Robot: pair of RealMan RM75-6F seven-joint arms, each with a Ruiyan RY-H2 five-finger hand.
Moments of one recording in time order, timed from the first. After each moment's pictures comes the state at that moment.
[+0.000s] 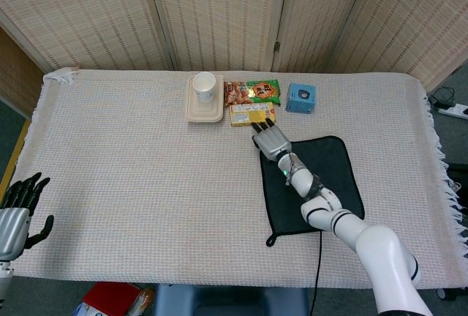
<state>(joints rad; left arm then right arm) -0.13 -1.11 -0.04 -1.54 1.51 1.46 -0.09 1.10 -1.87 0.20 -0.59 -1.25 0.47 -0.09</state>
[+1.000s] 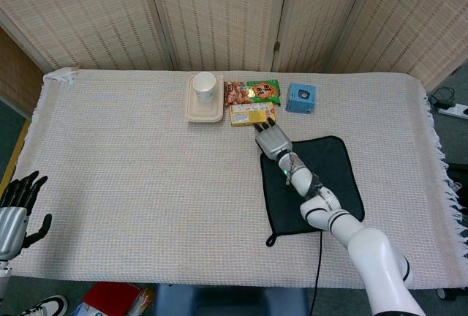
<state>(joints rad) -0.12 -1.11 -0.04 -1.52 1.52 1.47 -0.10 1.10 -1.90 0.18 -0.51 -1.30 0.48 -0.03</state>
